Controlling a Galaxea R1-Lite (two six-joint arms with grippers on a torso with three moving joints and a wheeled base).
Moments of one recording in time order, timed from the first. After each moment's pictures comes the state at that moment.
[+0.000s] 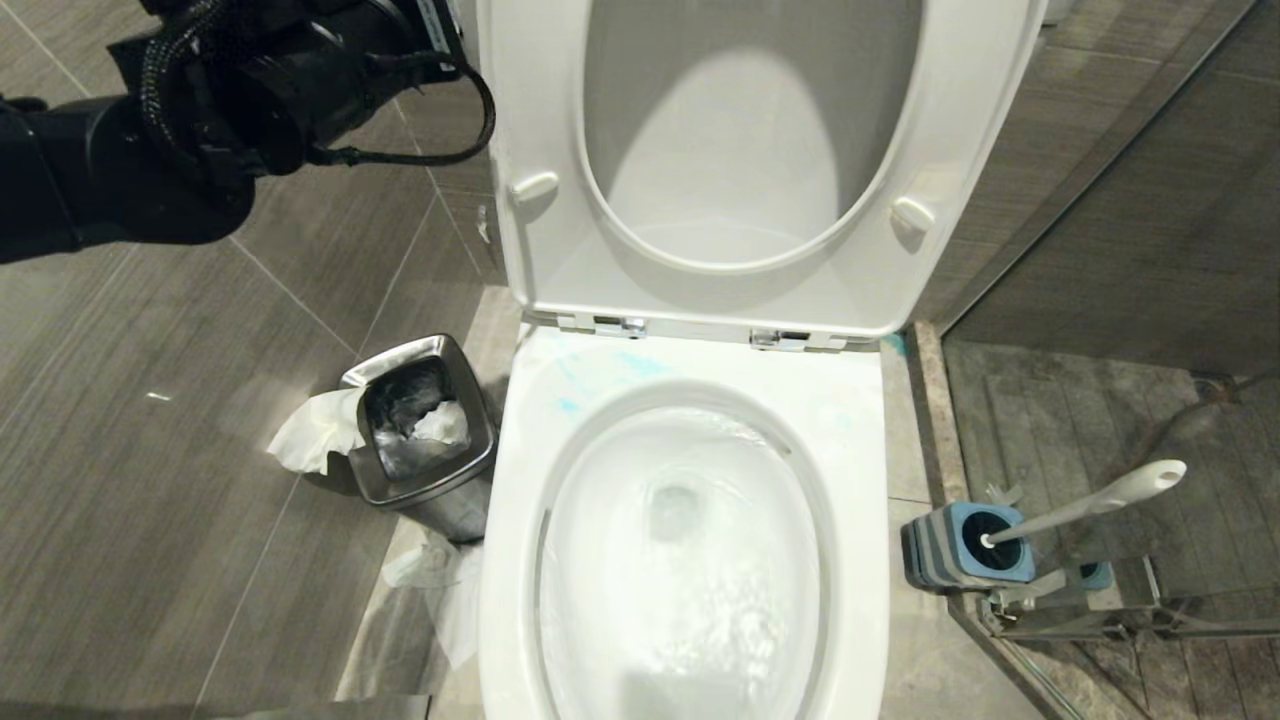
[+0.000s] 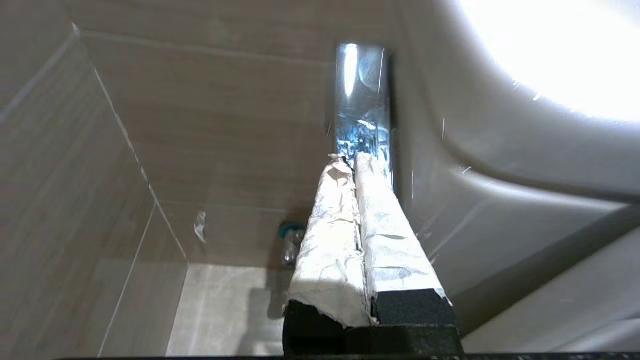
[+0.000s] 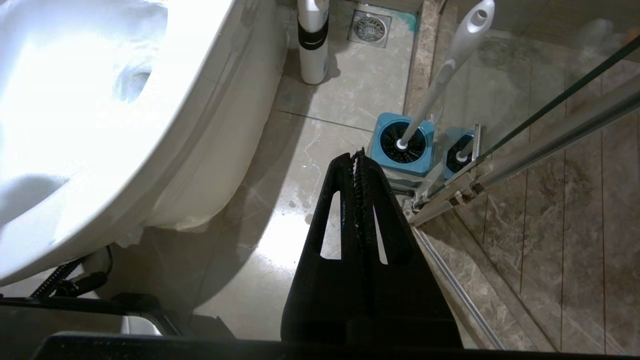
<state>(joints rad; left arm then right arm) -0.37 1.89 -1.88 -0.39 0.13 0.00 0.01 0.00 0.00 0.01 0.02 -0.01</state>
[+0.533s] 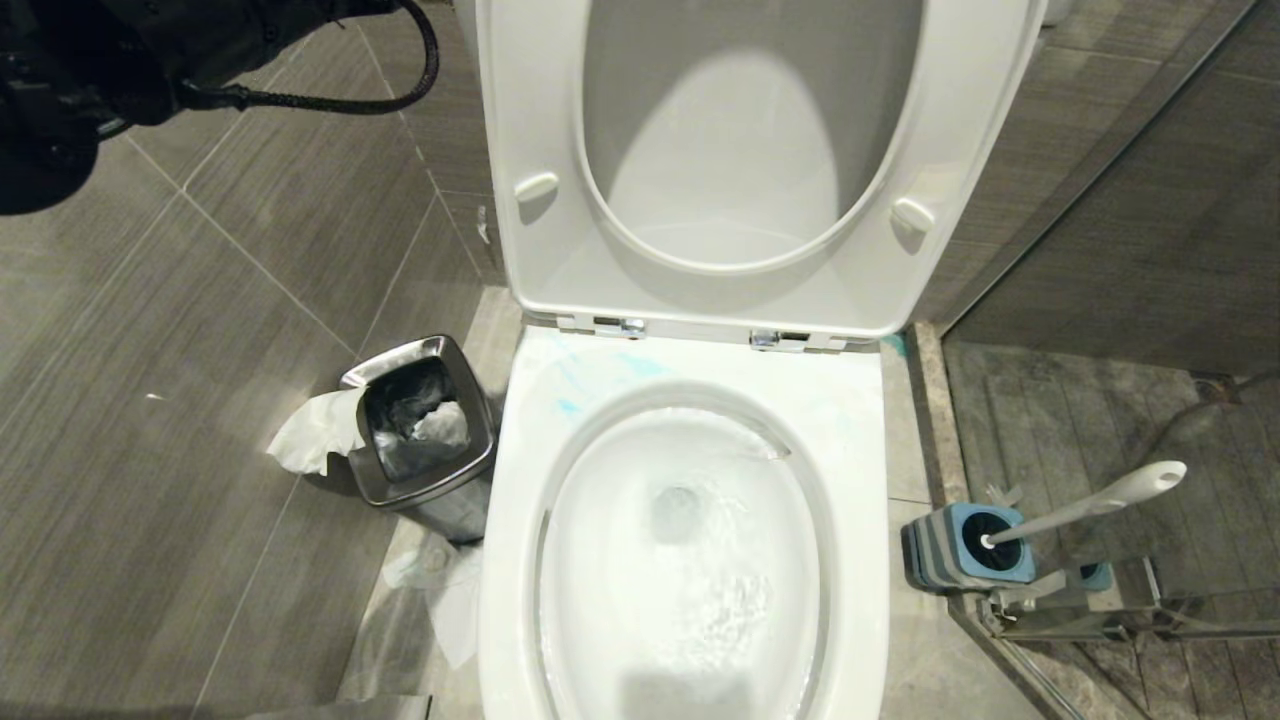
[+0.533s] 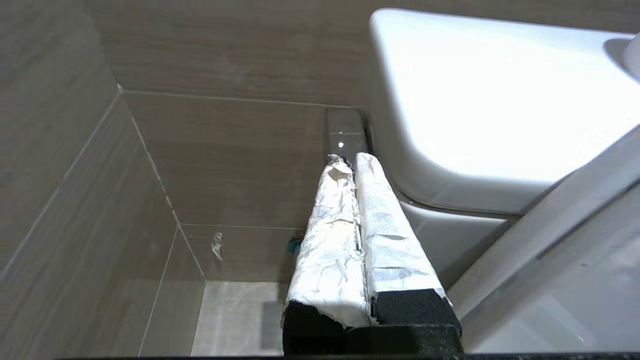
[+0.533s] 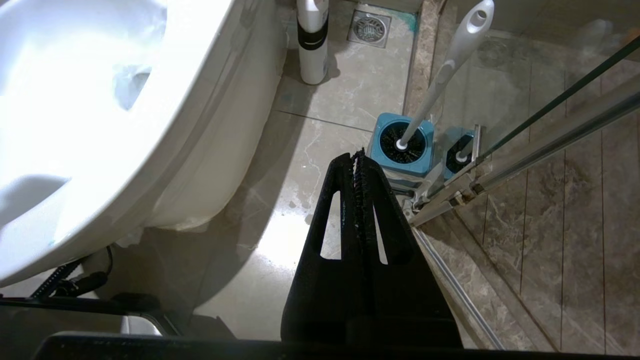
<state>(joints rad) -0.39 1.73 -1.78 -0.37 0.13 0.06 0.01 0.00 0.00 0.01 0.02 -0.01</state>
